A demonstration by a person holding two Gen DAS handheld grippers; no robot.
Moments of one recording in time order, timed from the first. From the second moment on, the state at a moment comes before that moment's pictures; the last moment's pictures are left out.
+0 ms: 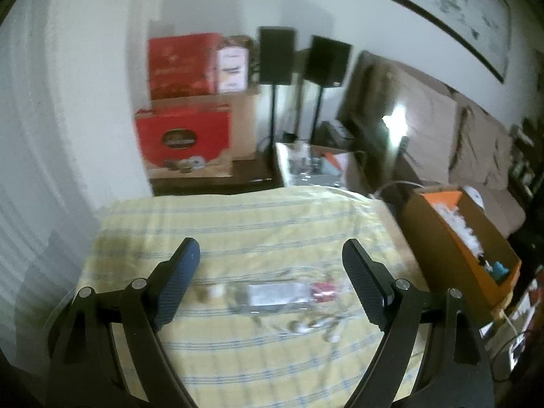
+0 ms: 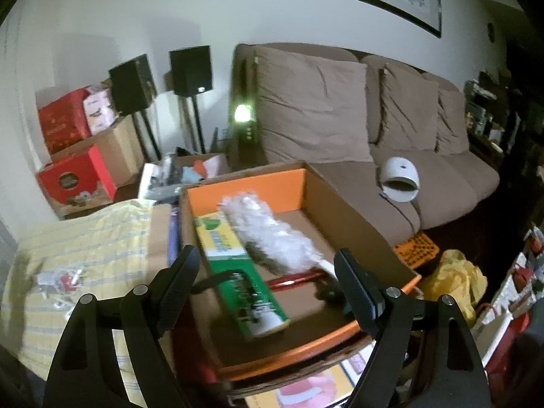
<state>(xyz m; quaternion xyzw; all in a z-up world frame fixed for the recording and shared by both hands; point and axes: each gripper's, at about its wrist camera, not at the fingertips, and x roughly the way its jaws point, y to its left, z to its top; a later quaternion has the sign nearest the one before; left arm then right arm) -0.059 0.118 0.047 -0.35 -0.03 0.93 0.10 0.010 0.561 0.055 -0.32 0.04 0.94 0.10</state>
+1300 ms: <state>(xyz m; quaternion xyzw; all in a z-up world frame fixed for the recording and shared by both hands) -0.105 0.026 -0.038 -0.45 -0.11 0.88 0.08 -0.089 0.274 -0.098 -0.47 -0.07 0.87 -0.15</state>
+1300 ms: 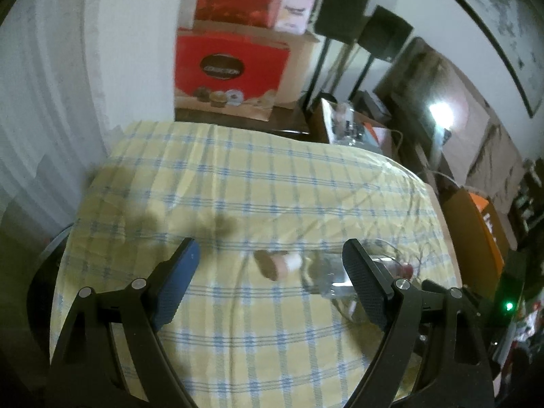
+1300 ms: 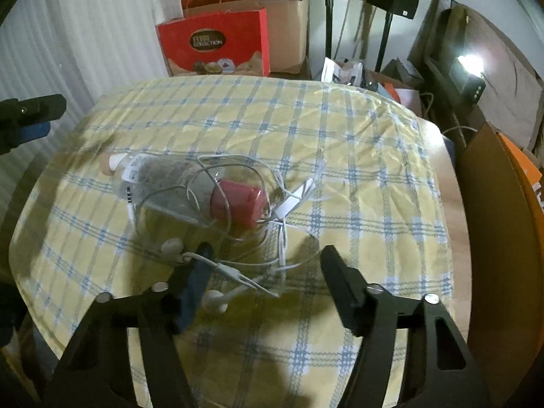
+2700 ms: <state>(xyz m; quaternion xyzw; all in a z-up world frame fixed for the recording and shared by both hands) -0.108 0.023 -0.049 -0.47 -0.12 0.87 0.07 -0.034 0.326 -0.053 -0.48 -0.07 0.86 -0.19</state>
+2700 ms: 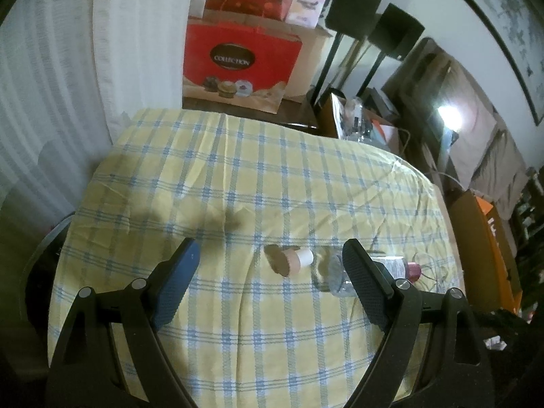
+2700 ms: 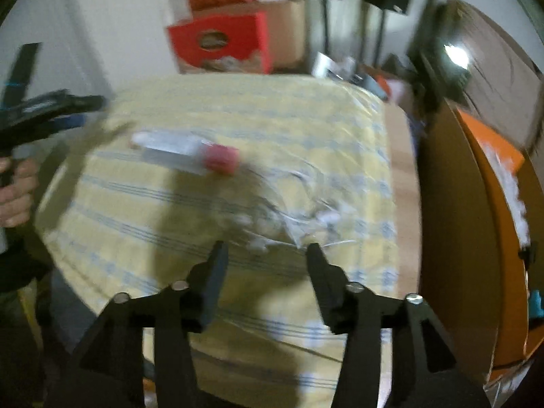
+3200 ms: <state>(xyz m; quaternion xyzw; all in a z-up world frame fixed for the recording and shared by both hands) -0.107 0.077 -0.073 -0.49 -0.11 0.85 0.18 -0.072 0.273 -0.068 -0.44 -0.02 0.87 -0.22</state>
